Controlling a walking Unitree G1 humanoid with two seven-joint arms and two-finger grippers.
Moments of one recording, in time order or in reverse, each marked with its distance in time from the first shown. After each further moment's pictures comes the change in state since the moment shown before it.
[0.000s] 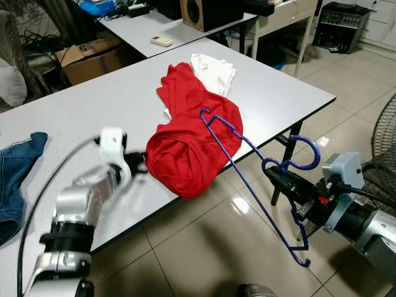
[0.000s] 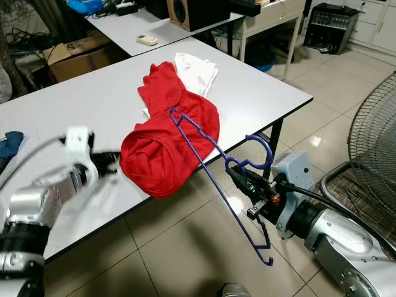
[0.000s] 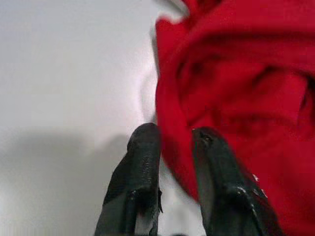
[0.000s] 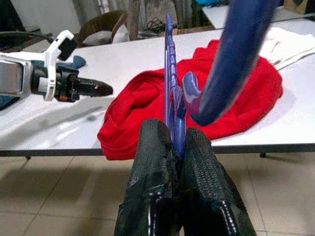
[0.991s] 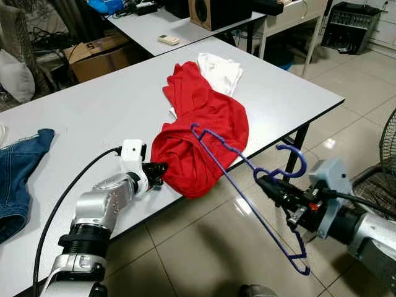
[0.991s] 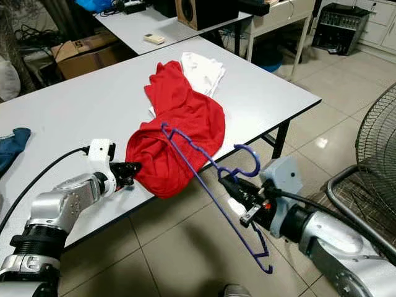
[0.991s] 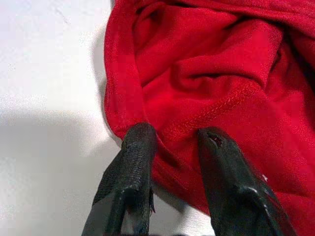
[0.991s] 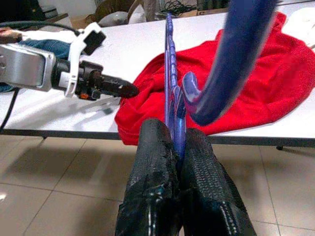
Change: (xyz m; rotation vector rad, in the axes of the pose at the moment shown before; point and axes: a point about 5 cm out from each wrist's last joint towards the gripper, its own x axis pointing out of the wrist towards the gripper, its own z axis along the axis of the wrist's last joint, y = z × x) left arm 0.014 -0.028 -0.018 0.002 0.066 -0.085; right arm 0.006 0.008 -0.008 -0.013 0.071 0.051
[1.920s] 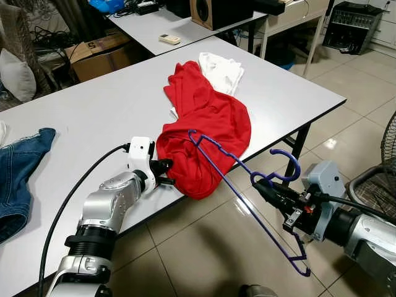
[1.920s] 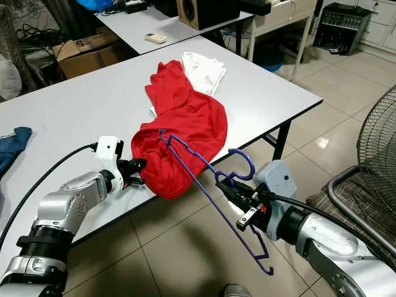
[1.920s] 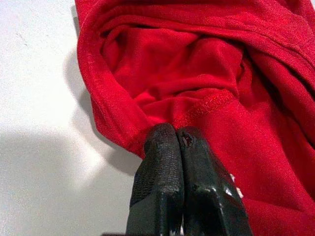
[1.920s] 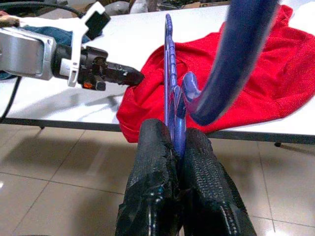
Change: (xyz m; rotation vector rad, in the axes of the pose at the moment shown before) left arm 0.003 -0.018 0.004 0.016 -0.057 -0.092; right arm 0.002 0.002 -0.004 -0.028 0.027 -0.003
